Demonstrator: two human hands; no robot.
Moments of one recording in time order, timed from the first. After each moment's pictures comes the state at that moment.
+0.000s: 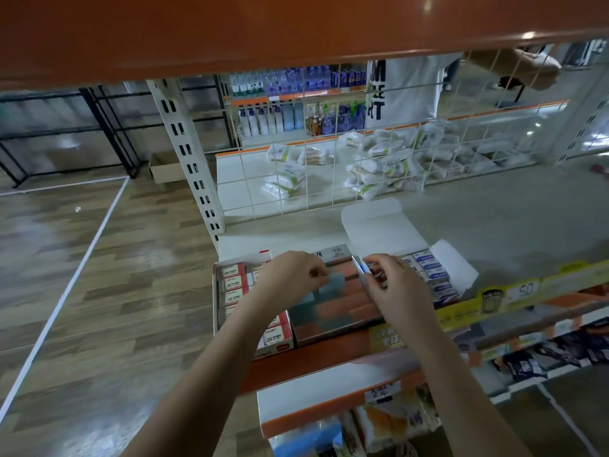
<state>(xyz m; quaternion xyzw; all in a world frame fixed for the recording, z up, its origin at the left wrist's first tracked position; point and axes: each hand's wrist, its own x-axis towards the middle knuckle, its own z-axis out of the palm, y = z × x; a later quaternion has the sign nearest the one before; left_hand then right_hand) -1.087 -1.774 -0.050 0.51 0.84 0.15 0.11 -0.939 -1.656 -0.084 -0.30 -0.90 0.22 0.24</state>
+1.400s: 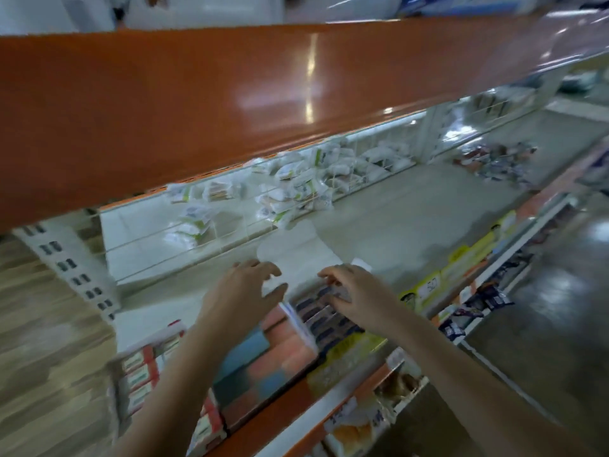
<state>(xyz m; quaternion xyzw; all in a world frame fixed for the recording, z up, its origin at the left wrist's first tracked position) -1.095 -1.709 -0.035 0.60 0.79 0.16 0.02 -0.912 -1.585 -0.069 -0.26 -0.92 0.24 0.14</state>
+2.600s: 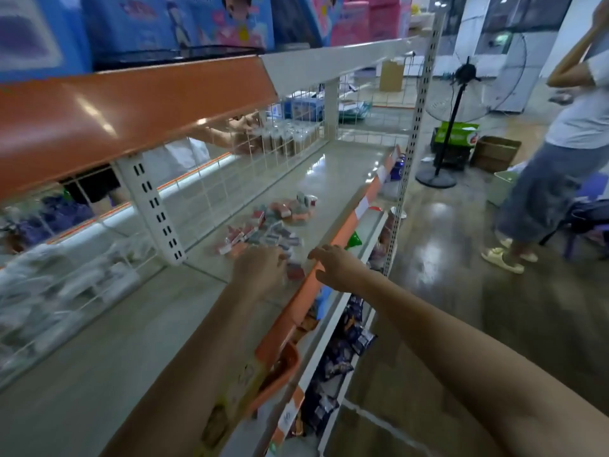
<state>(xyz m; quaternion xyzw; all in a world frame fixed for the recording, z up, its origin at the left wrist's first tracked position) -0.732 -1.086 -0.044 0.73 0.68 0.07 -0.01 -0.562 -1.057 -0.058 -0.52 -0.84 0.12 0.05</state>
